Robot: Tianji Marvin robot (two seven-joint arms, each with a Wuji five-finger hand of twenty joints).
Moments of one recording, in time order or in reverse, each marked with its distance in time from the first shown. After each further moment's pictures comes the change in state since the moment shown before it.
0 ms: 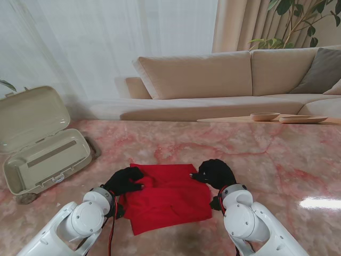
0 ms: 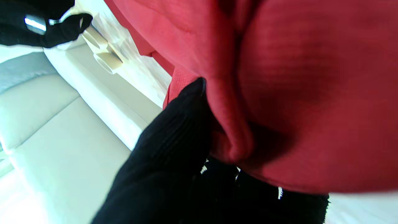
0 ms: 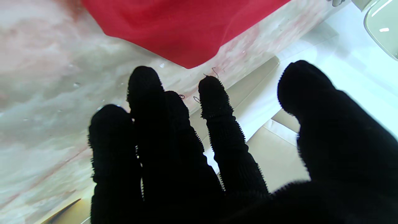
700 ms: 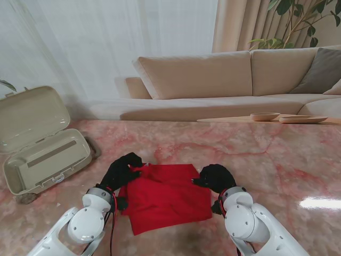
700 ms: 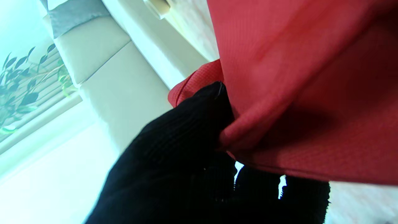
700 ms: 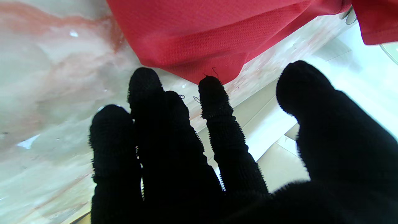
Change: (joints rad) left arm 0.039 -0.052 -0.034 0.007 -0.062 -0.226 0.225; right arm 0.006 0.010 -0.010 0.030 -0.002 0.022 0.039; left_hand -0.025 -0.101 0.281 -0.045 -0.003 -0.051 0.078 0.129 0.010 -0.026 0.041 0.009 0.025 0.000 0.027 0.078 0.003 0.006 0.002 0.020; right_hand 0.000 -0.001 0.009 0.000 0.000 0.000 0.000 0.000 0.000 -0.001 0.000 0.000 -0.019 0.002 -0.001 0.000 -0.016 0.000 -0.001 0.000
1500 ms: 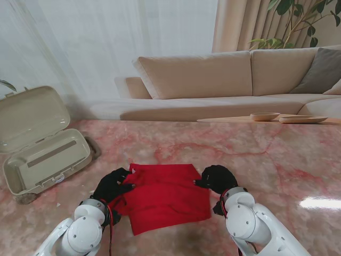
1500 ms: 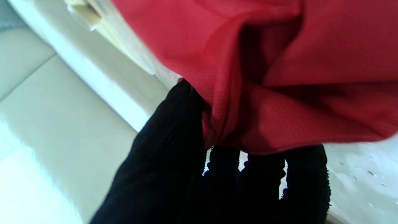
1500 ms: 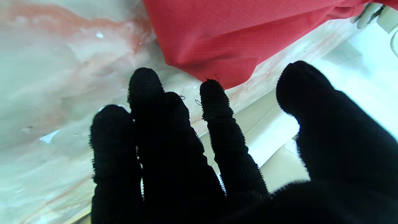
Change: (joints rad) left arm 0.119 0.003 -0.052 -0.101 0.112 0.275 -0.048; right arm -0.009 0.006 0.010 -0.016 -0.026 0.036 0.028; left_hand 0.013 0.170 -0.435 0.024 -0.040 0.100 -0.295 -0.242 -0.037 0.062 -0.126 -0.053 -0.058 0.011 -0.049 -0.068 -0.056 0.010 -0.013 0.000; right_hand 0.000 0.002 0.001 0.000 -0.046 0.000 -0.028 0.000 -0.012 0.000 -0.008 0.000 -0.013 0.003 -0.001 0.000 -0.016 0.000 -0.002 0.000
